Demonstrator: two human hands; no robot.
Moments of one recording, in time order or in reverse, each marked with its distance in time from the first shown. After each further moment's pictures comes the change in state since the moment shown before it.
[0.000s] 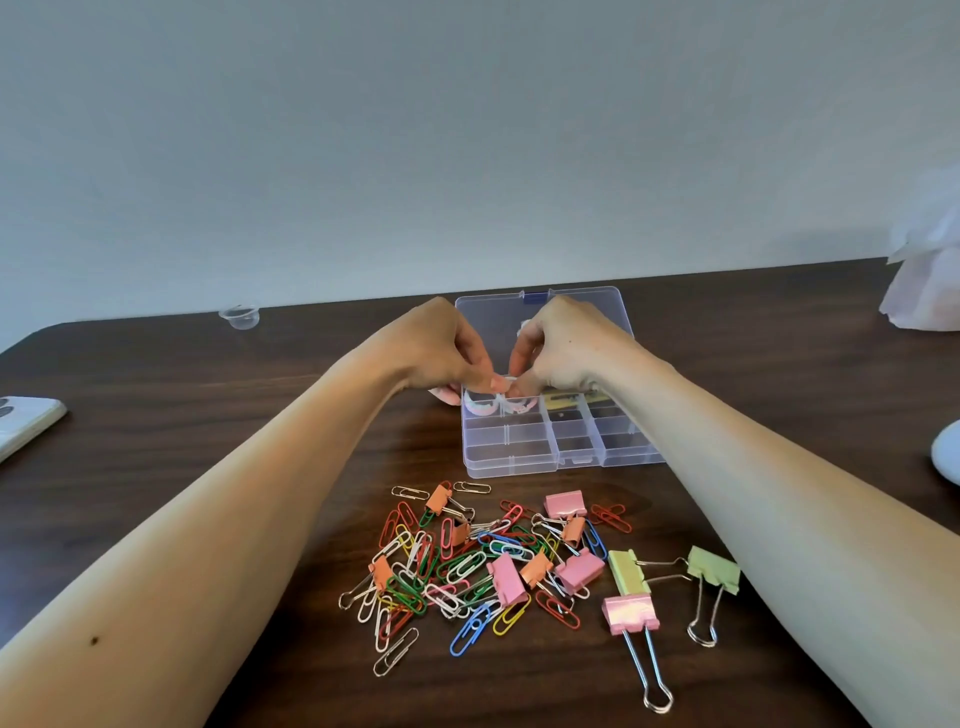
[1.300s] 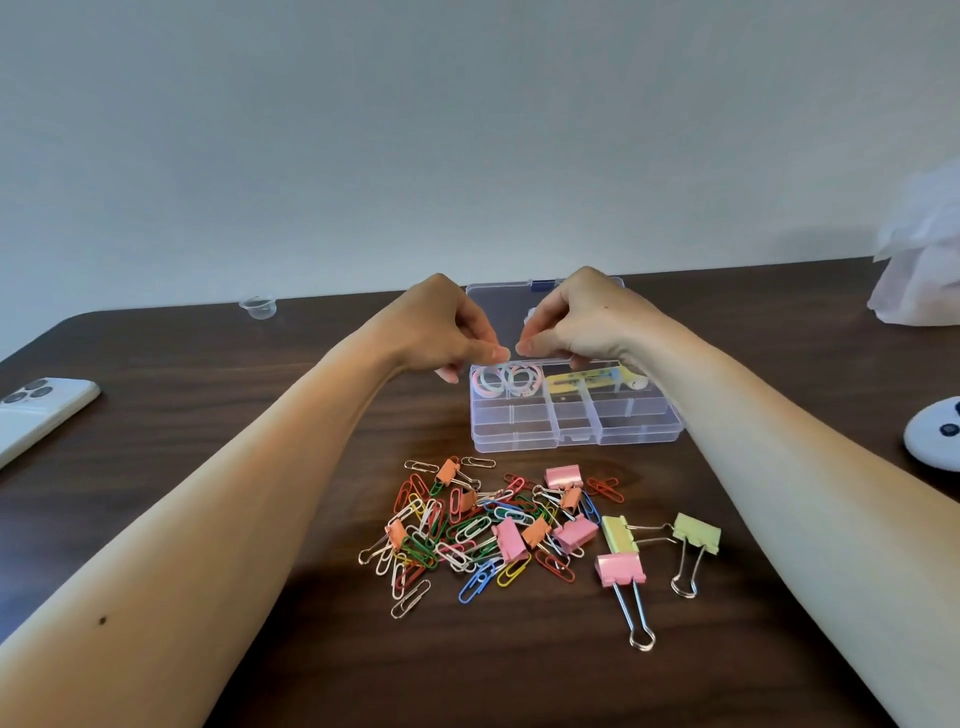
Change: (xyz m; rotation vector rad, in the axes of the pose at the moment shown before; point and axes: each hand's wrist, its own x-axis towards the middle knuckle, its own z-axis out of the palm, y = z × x) left_hand -0.023 0.010 -0.007 0.049 0.091 0.113; right_hand -0.025 -0.003 -0.026 0.243 0.013 -0.014
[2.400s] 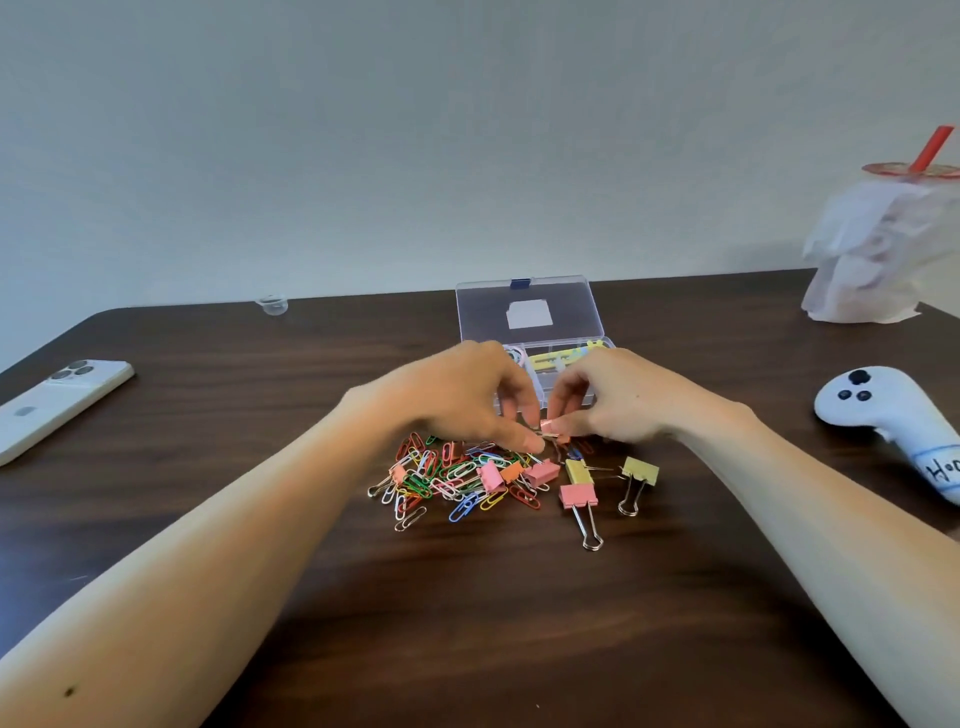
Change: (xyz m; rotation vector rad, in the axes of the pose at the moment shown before) left_hand -0.084 0.048 0.037 0.341 -0.238 0.202; right_hand -0.101 0.023 0.004 -0.301 -0.147 -0.142
